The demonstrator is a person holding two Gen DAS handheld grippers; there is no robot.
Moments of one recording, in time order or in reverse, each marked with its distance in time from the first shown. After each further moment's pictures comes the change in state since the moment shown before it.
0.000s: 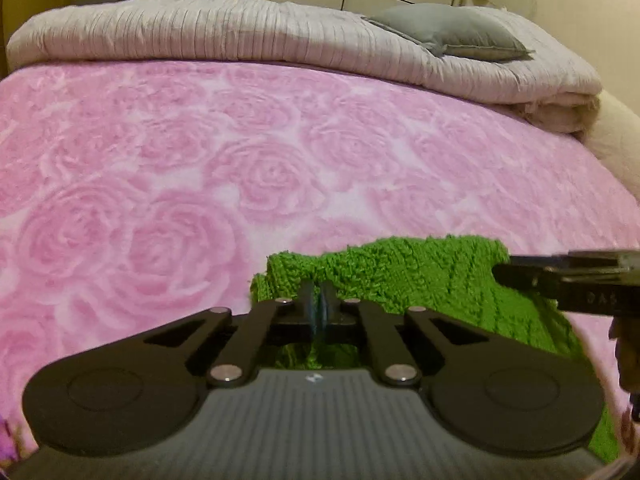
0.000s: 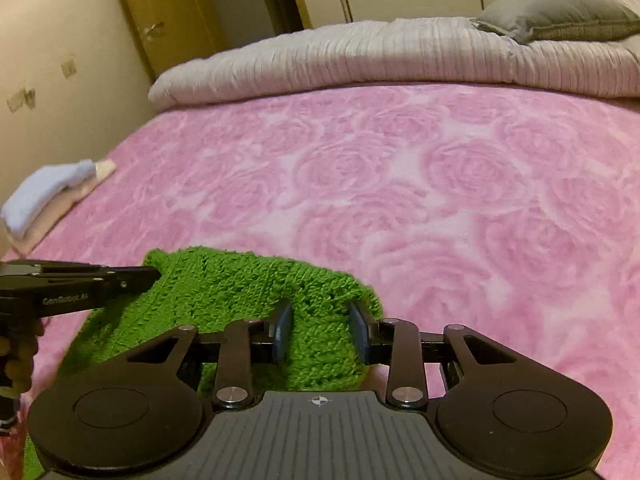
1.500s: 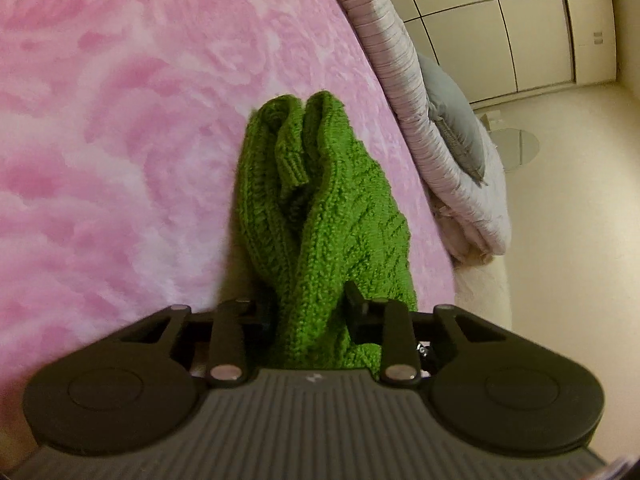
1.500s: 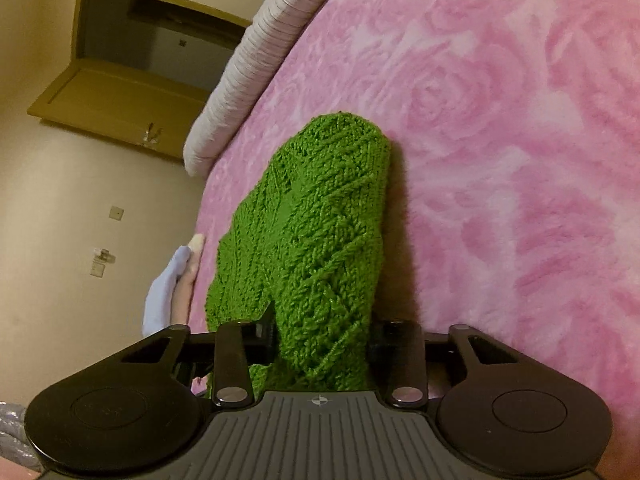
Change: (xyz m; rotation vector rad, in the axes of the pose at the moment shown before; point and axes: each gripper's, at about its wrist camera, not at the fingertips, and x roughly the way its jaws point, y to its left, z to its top) left arm -0.021 0.052 -0.092 -0.745 0.102 -0.446; right arm -0.019 -0.052 -0.068 0.681 0.097 0.407
